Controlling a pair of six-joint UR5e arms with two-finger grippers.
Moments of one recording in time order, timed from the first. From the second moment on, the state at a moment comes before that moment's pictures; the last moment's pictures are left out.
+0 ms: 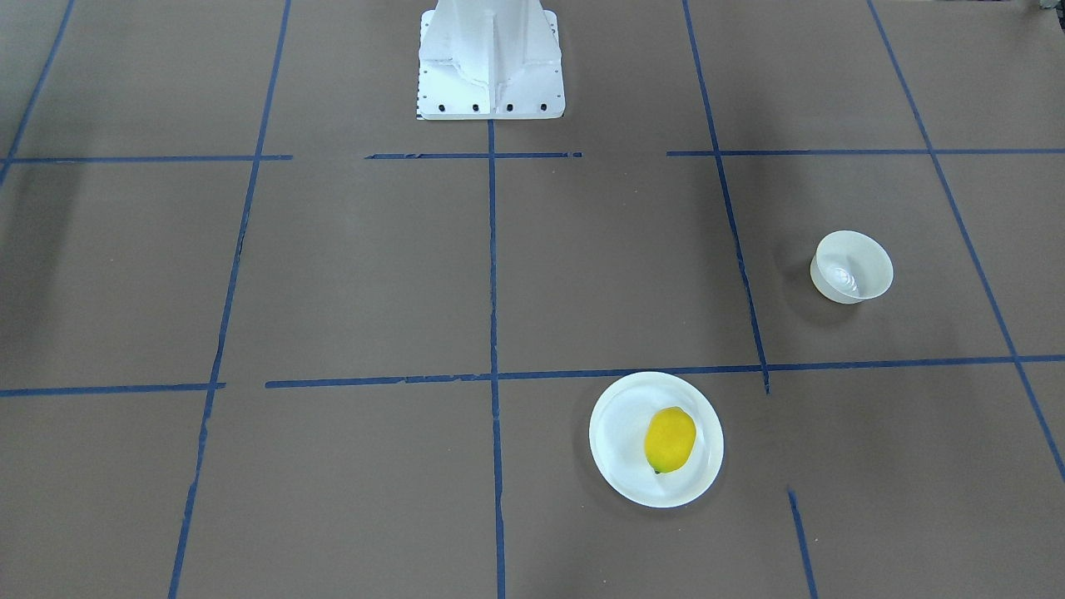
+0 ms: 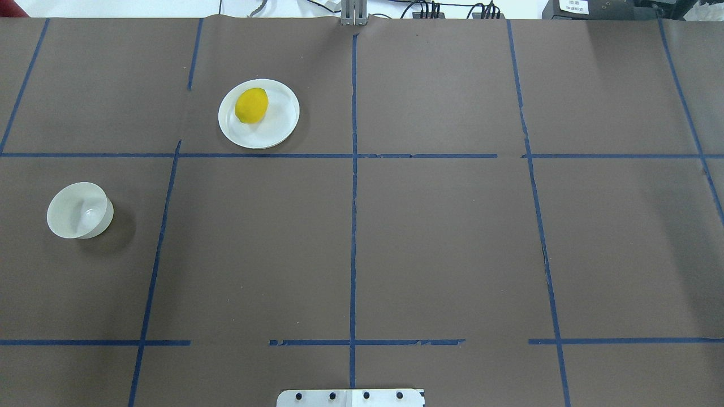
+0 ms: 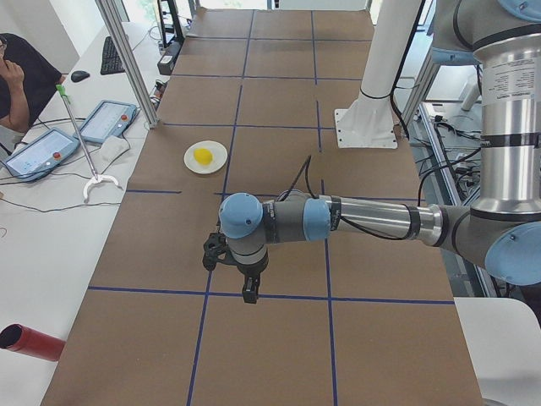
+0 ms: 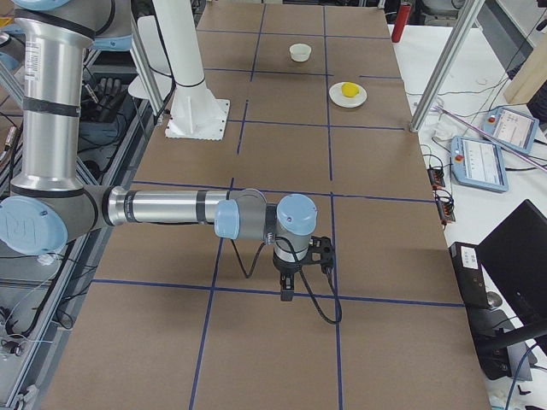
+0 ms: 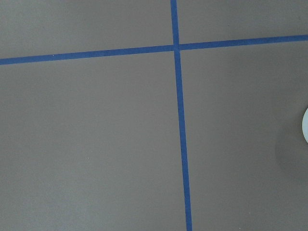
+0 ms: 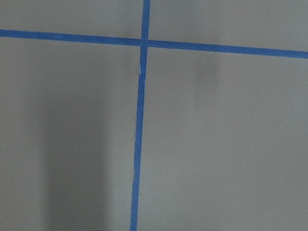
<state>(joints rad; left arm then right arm) -1.62 -1.47 -1.77 -1.37 -2.36 0.19 1.54 -1.71 1.75 -1.64 2.28 -0.05</state>
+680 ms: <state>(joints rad) -1.62 -1.49 -1.78 -1.34 -2.36 0.25 1.54 -1.71 1.75 -1.64 2.28 -0.05</state>
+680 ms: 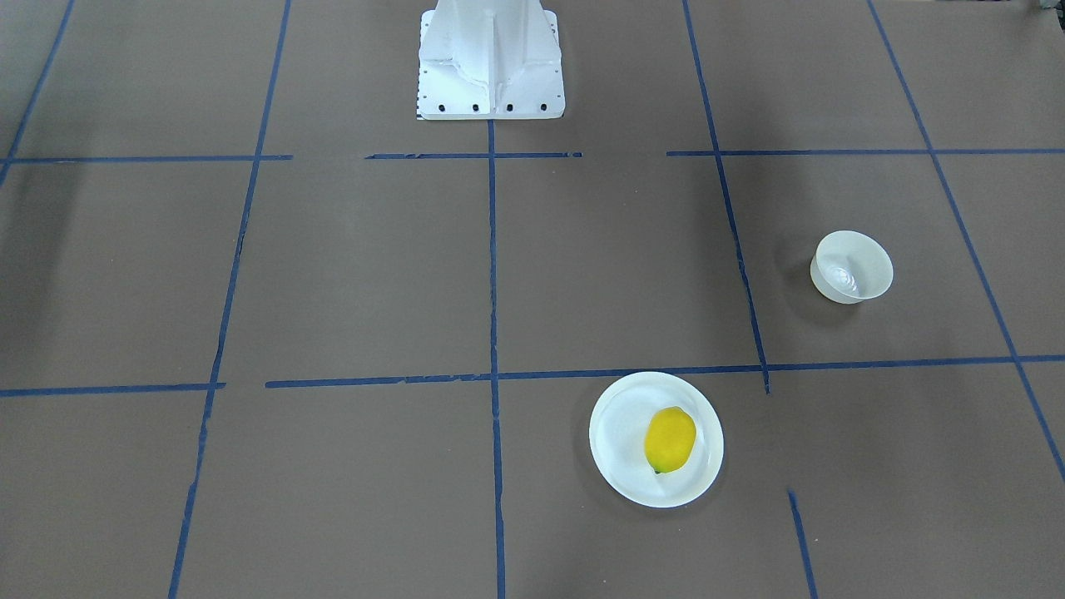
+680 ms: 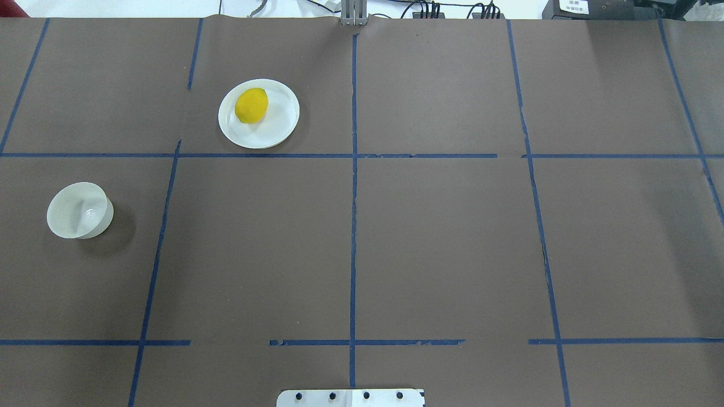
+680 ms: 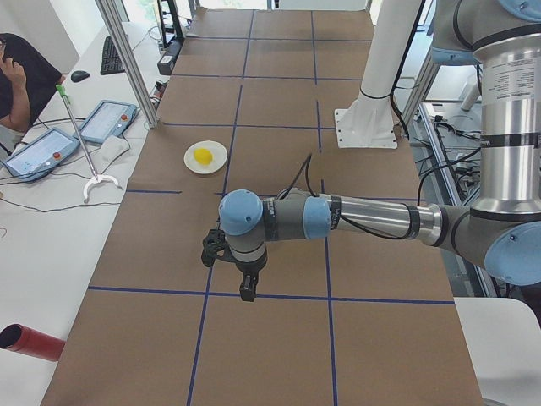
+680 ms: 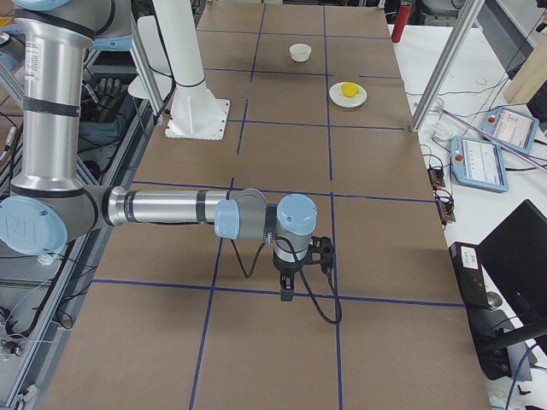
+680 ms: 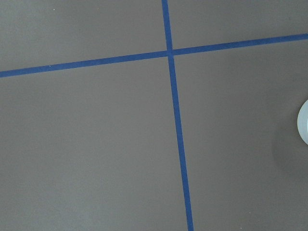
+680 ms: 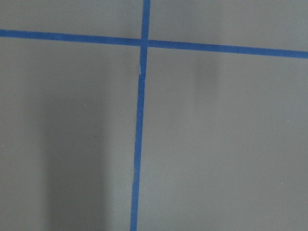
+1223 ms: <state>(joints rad) -1.51 -1.53 -1.79 -1.51 -2.48 0.11 1.54 -1.71 1.75 -1.64 2.28 -0.05</state>
